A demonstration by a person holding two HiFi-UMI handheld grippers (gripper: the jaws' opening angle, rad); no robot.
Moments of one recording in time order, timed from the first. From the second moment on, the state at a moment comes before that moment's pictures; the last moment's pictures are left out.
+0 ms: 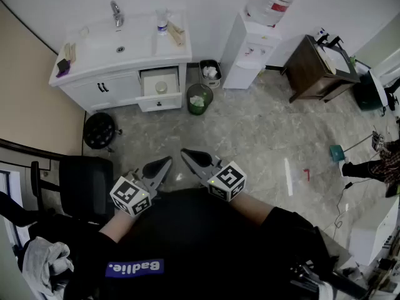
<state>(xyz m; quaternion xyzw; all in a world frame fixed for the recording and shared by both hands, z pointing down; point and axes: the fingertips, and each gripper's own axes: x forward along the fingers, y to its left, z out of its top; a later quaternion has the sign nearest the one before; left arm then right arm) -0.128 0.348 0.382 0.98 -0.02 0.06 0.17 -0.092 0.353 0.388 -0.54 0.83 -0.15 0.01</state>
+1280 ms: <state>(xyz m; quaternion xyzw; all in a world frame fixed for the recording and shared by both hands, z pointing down) -0.051 0.349 0.382 0.98 -0.10 0.06 0.17 -0.006 0.348 0.392 -0.49 0.86 -0.16 0.02</state>
